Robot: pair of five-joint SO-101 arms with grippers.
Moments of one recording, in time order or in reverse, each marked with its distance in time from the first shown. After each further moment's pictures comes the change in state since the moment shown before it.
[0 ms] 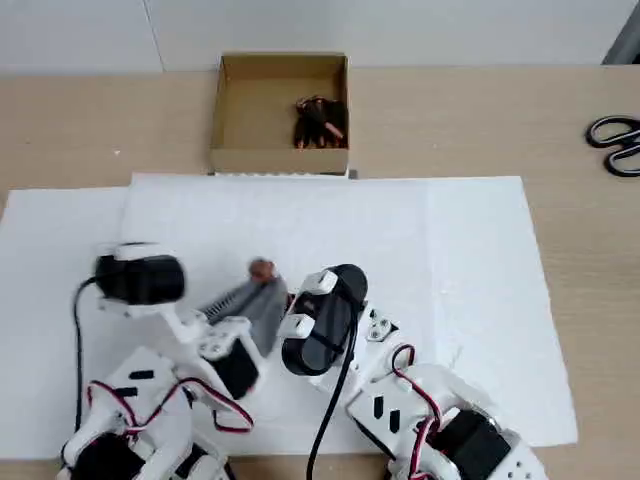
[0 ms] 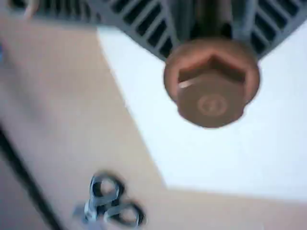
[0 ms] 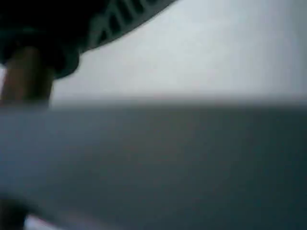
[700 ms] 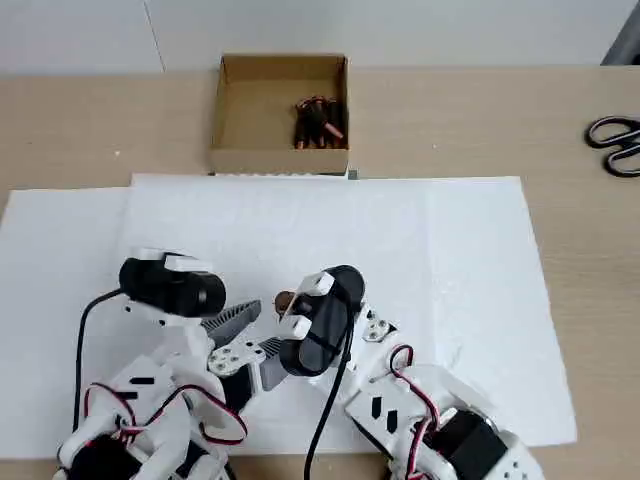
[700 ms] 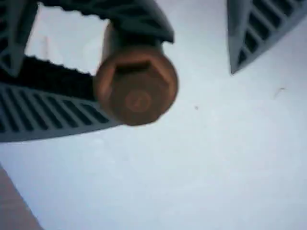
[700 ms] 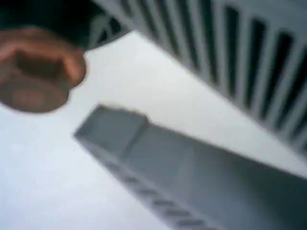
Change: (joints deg) left arm -1.7 -0.1 -1.0 12.0 -13.9; right arm 1.5 0.1 0.3 -0.1 0.3
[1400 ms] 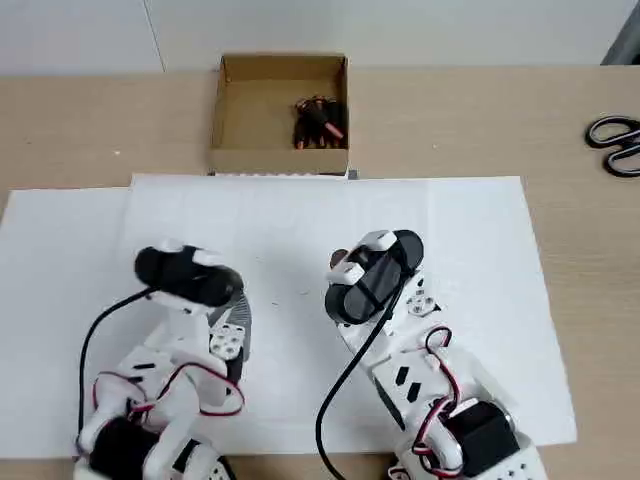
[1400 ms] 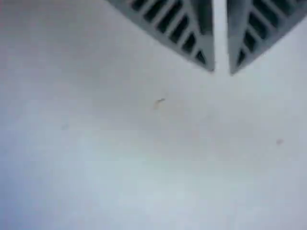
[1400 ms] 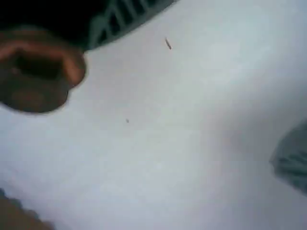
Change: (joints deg) left arm -12.7 0.1 12.0 -6.1 -16.0; right arm 16.0 -0.1 -0.1 -1.2 -0.4
